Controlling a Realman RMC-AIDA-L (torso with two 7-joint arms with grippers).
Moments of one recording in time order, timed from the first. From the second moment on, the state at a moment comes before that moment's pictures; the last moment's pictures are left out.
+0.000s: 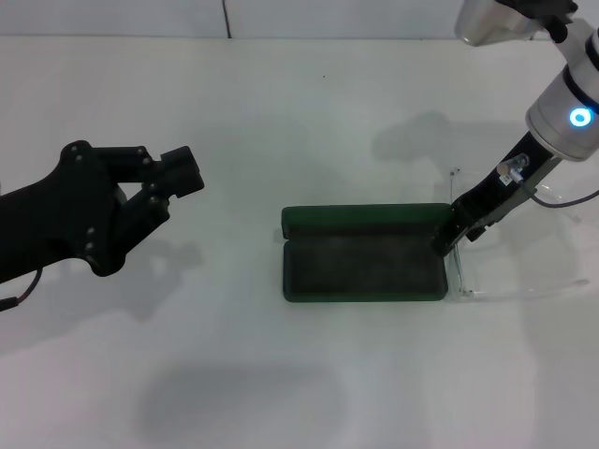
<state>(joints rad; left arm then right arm) -0.29 -2.08 0.82 0.77 1.50 1.90 -1.24 0.98 2.02 -1.17 -0.82 -2.57 -1.60 2.69</state>
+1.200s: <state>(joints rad) -0.28 -2.08 0.82 0.75 1.49 1.90 -1.24 0.88 2.02 -1.17 -0.98 -2.65 -1.72 2.75</state>
